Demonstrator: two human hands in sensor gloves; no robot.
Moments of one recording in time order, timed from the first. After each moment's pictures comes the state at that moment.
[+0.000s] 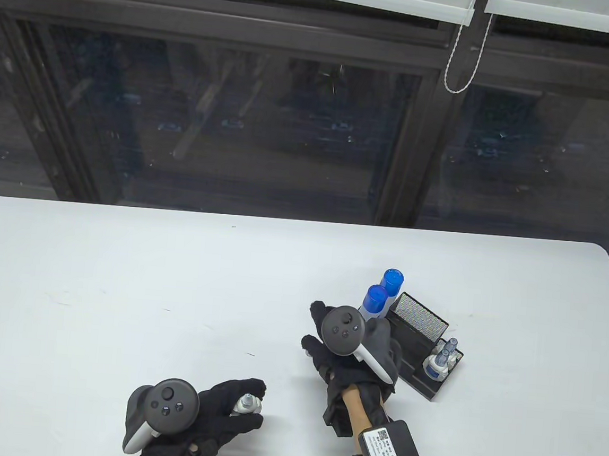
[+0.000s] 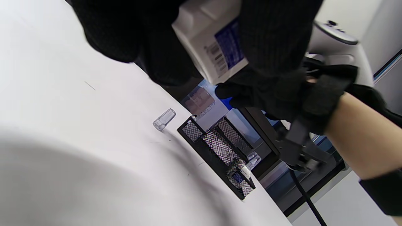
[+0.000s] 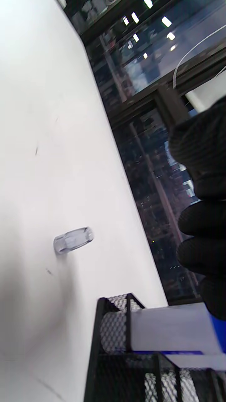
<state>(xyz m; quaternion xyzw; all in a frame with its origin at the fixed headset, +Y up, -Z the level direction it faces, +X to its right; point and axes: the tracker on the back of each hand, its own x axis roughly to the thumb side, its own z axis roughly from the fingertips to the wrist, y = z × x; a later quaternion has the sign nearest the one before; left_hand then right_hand) -0.169 -0.721 -0.254 -0.04 -0.20 0.39 0.90 0.071 -0.680 -0.374 0.09 0.08 0.98 0.18</state>
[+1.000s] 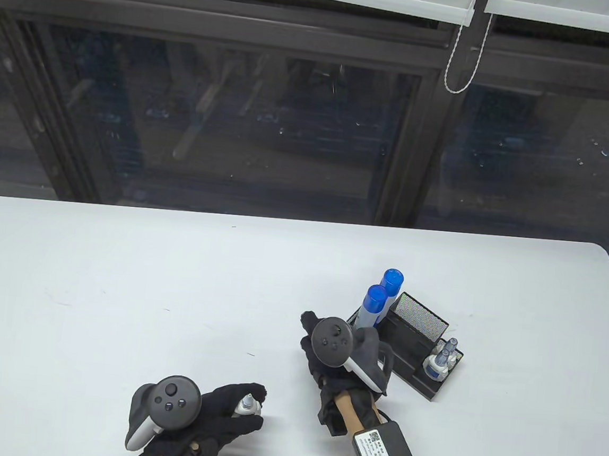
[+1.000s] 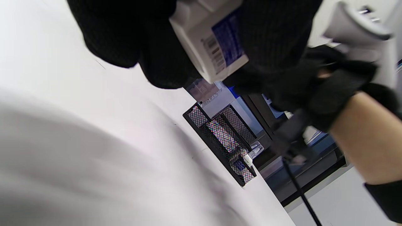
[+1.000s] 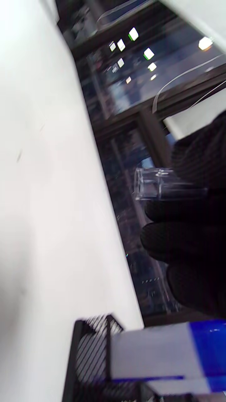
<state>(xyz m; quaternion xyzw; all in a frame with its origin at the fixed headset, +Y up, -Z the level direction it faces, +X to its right) -0.167 -0.729 -0.257 -0.08 -0.20 0.41 0.89 0.070 -0.657 -0.341 0.14 -0.02 0.97 0.21</state>
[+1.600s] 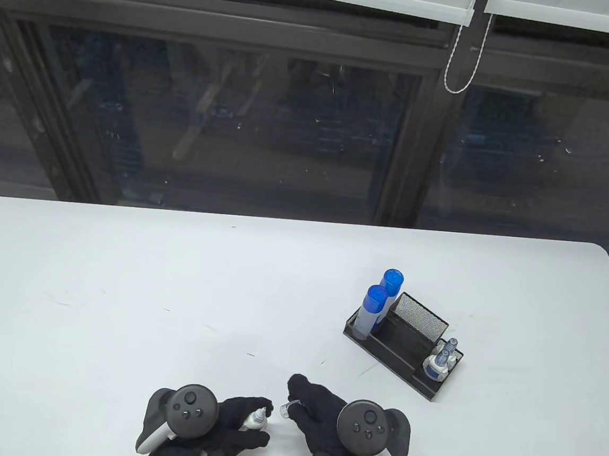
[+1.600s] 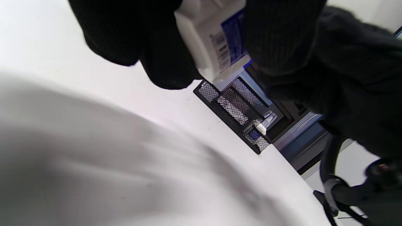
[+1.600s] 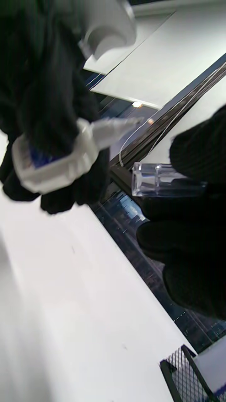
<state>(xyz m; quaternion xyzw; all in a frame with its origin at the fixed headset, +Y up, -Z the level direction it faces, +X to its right) -0.152 -0.739 -0.253 -0.11 -0.21 0.34 0.91 0.090 -0.705 -0.252 0.20 -0.03 0.89 0.40</state>
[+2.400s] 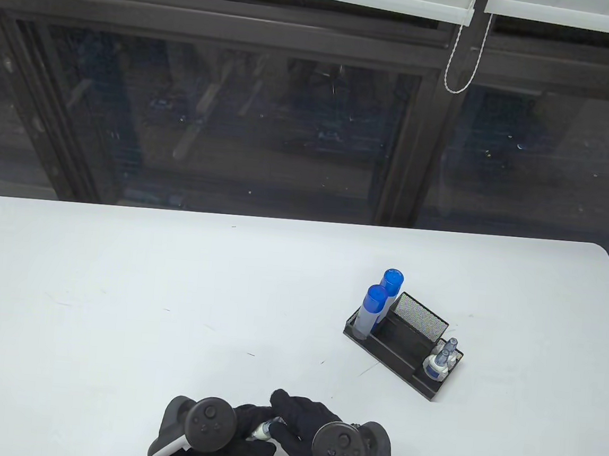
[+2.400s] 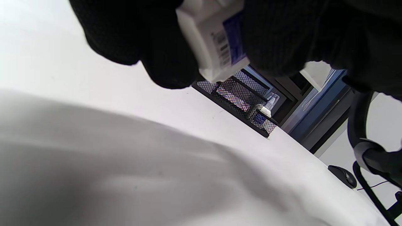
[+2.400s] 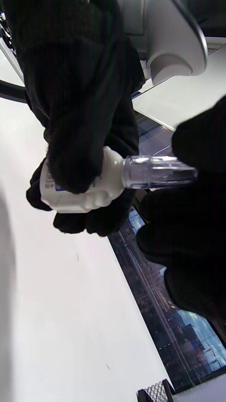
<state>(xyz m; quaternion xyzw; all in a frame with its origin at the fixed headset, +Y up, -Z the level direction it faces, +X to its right) -0.134 -0.734 -0.244 -0.09 -0.23 0.27 0.93 0.065 -0.697 -0.232 0.25 -0.04 0.92 0.29</state>
